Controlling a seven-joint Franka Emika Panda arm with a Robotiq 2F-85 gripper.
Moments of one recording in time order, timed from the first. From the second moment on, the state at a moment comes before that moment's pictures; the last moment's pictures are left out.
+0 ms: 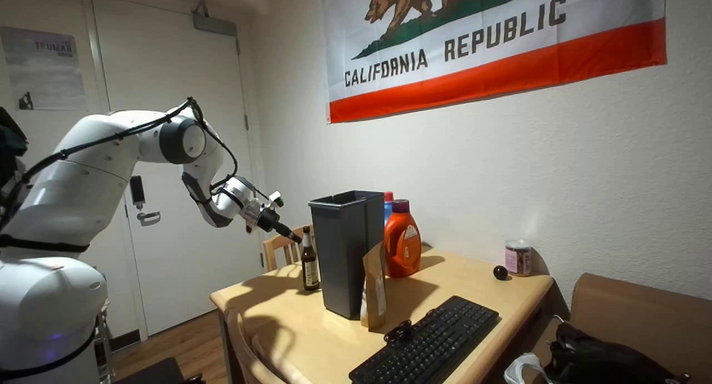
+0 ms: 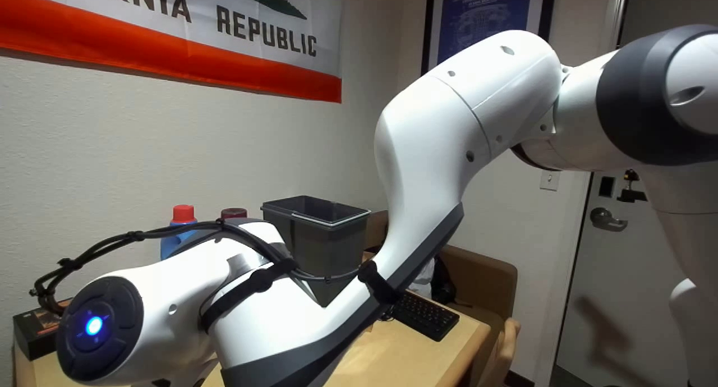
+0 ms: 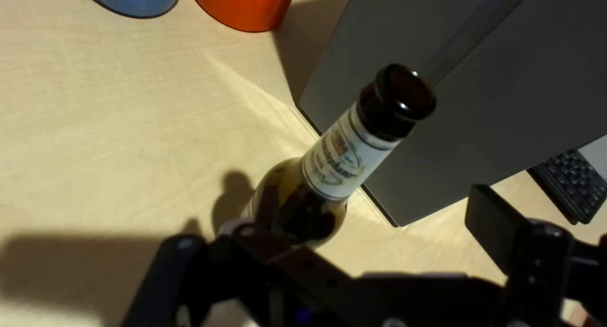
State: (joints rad) arm 0.40 0.53 0.31 -1.76 -1.20 1.87 -1.41
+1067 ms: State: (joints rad) arm 0.37 0.53 0.27 -1.80 -1.36 1.97 -1.25
